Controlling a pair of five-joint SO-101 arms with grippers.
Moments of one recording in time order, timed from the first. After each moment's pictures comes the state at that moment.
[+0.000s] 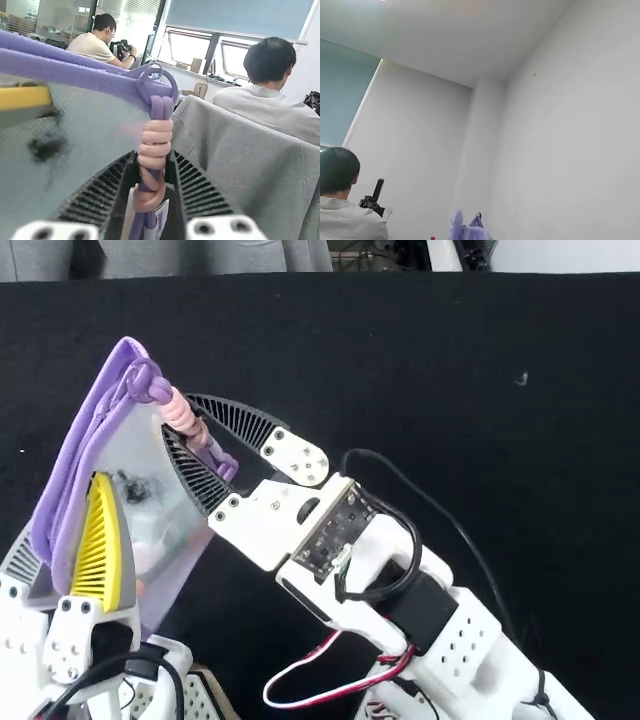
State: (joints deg) left arm 8.8 -105.2 35.1 53.8 7.3; right arm -50.0 -57.7 41.3 17.6 16.0
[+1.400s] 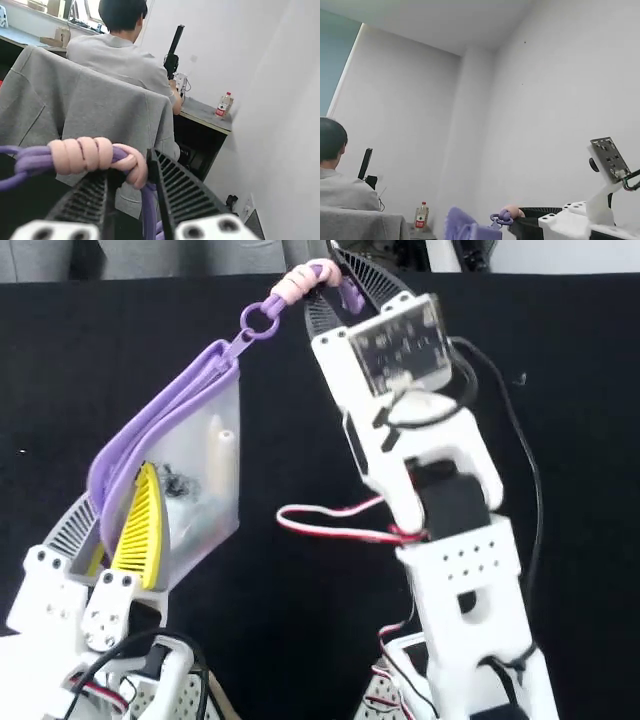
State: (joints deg) left arm 9.4 -103.9 35.6 56.7 7.4; right arm -12.6 -35.8 18.6 22.4 17.2
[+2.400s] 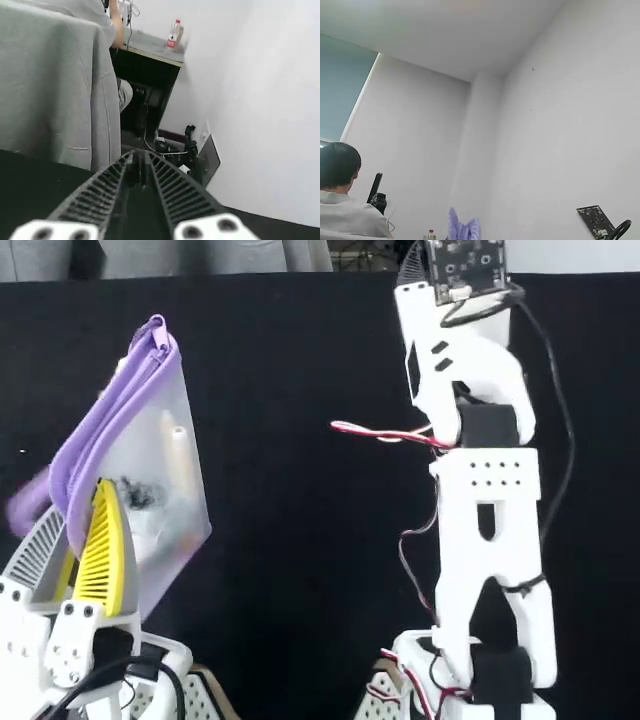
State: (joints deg) left arm 8.8 -105.2 33.8 57.2 7.3; right arm -1.1 -21.2 11.9 22.6 16.9
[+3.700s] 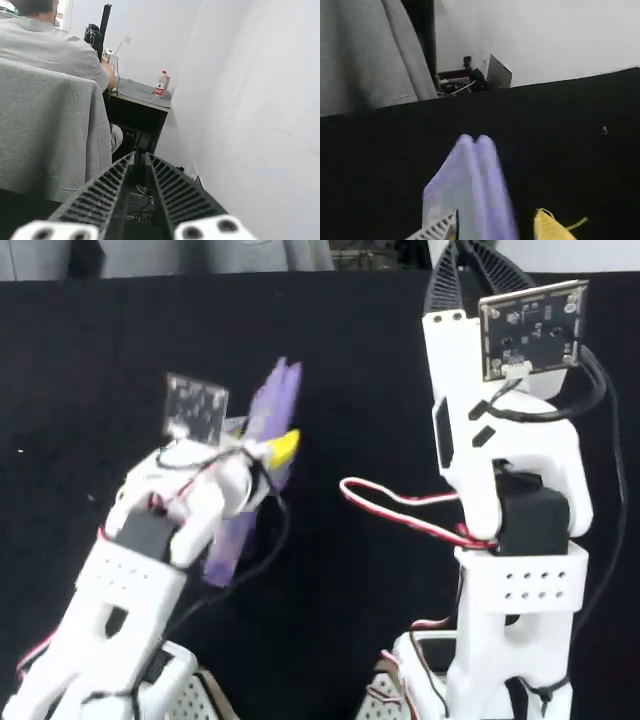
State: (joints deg) left arm 16.1 -48.6 44.3 41.9 2.9; right arm -1.2 -41.7 11.9 32.9 17.0
